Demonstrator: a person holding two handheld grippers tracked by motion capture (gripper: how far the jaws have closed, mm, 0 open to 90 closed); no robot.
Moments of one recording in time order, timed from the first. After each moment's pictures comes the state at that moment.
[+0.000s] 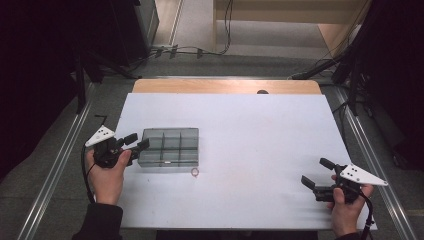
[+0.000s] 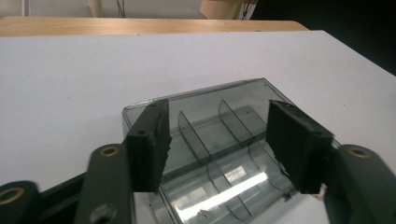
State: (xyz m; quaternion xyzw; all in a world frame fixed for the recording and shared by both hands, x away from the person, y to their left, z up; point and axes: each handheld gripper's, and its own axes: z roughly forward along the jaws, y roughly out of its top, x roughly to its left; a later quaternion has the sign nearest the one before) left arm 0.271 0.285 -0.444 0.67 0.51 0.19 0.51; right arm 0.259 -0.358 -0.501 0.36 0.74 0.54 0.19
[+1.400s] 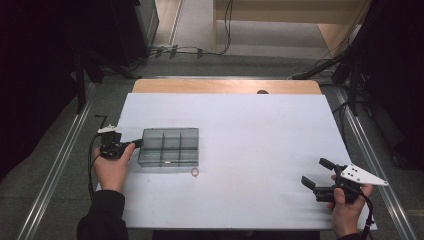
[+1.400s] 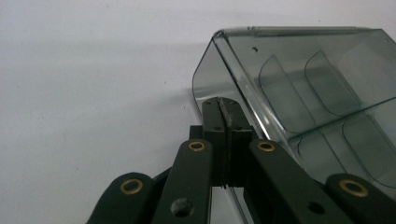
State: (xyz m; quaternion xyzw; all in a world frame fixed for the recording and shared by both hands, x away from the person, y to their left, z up) left arm 0.316 0.308 -0.496 0.68 0.59 0.12 0.42; right arm 0.259 -0.359 -0.502 0.36 0.74 0.54 0.19
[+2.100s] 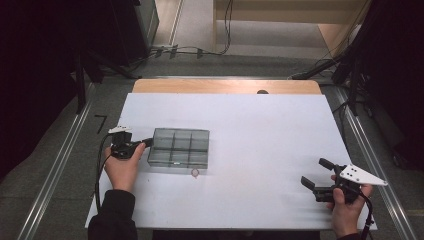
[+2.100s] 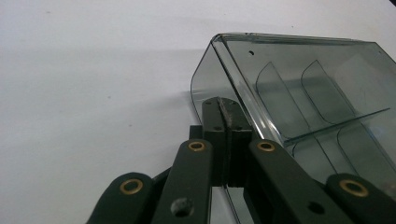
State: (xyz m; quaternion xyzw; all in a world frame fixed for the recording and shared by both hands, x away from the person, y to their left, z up) left arm 0.322 0.276 -0.497 0.68 0.57 0.11 0.44; right arm 0.259 -0.358 -0.502 0.36 0.74 0.54 0.19
